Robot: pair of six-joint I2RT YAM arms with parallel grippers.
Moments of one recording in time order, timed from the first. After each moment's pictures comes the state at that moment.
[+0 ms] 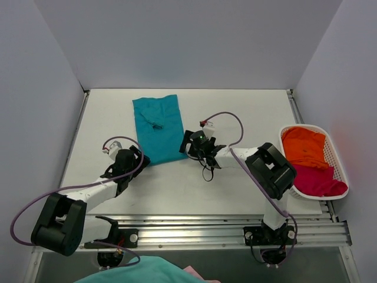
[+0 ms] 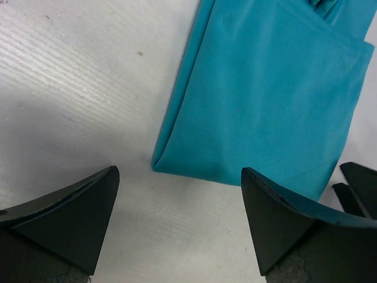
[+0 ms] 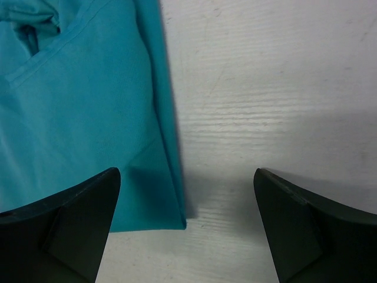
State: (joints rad) left arm -0.34 1.24 0.41 0.12 -0.24 -0.98; right arm 0.70 1.88 0.99 0.19 0.30 0.79
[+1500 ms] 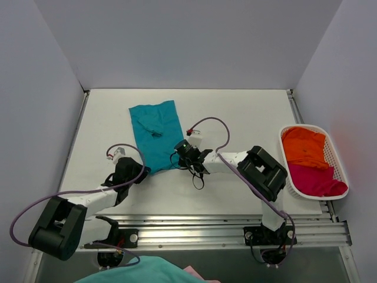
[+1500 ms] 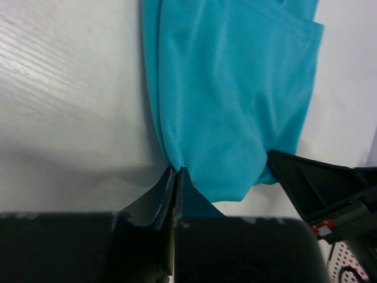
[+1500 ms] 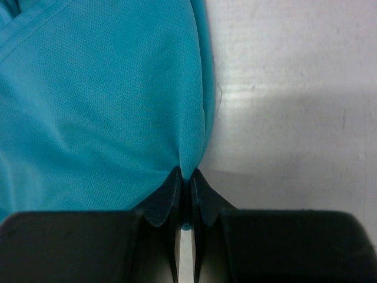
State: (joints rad) left arm -0.37 1.26 0.28 0.36 -0.12 -1.07; right arm 0.87 1.94 1.11 0.00 0.38 0.87
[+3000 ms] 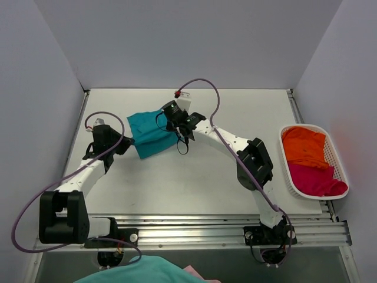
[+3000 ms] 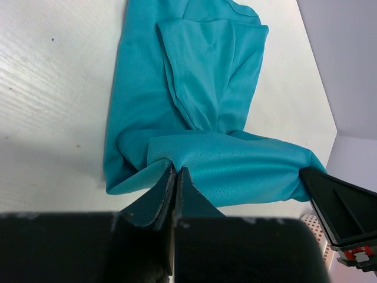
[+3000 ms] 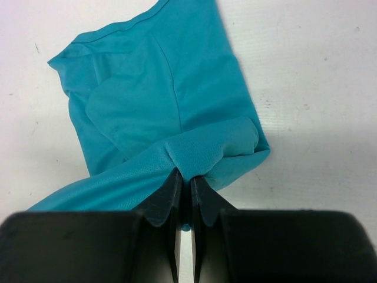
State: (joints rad) left arm -0.05 1.28 0.70 0.00 0.09 -0.96; right arm 0.80 2.11 1.82 -0.45 0.43 0.75
